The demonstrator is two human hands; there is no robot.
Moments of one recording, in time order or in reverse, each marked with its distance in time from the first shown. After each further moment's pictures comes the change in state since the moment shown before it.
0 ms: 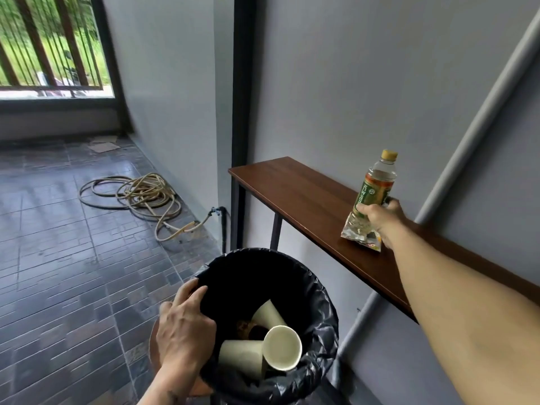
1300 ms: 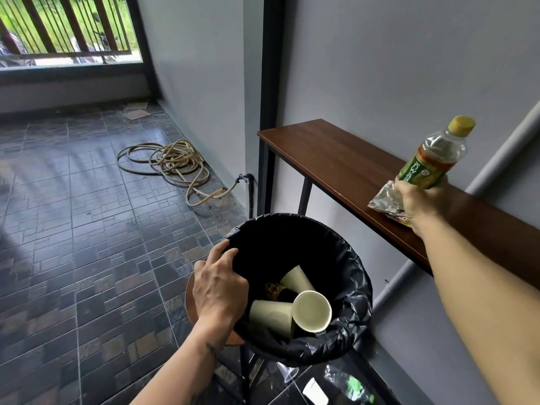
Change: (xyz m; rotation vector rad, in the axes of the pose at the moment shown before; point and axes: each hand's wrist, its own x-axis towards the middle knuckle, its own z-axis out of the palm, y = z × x) left_hand 0.002 -0.002 0.003 -0.030 0.021 -0.014; right_hand -0.016 0.040 0.028 0.146 0.139 -0.162
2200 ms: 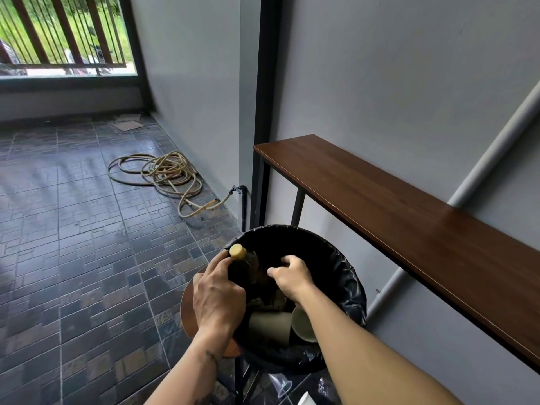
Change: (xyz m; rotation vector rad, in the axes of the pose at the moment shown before) left_hand -0.002 -0.007 0.003 -0.150 0.045 -0.022; right_hand -0.191 0.061 0.102 -0.366 -0.722 0.231
